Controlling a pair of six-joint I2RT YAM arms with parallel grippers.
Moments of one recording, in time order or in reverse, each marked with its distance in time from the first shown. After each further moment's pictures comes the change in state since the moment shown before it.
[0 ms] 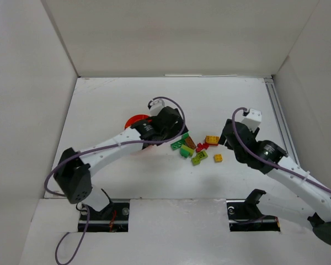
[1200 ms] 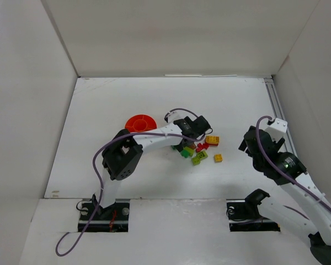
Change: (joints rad) left arm -0.129 0.567 0.389 -0.201 -0.238 -0.507; right arm -0.222 -0.237 -0.080 -0.177 0.035 -0.048
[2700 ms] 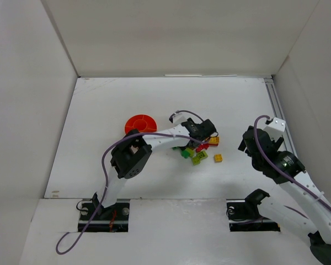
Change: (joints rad) left arm -0.032 0.103 0.093 -0.046 -0.130 -0.015; right arm 0.000 0.014 0.000 0.001 0.000 -0.019
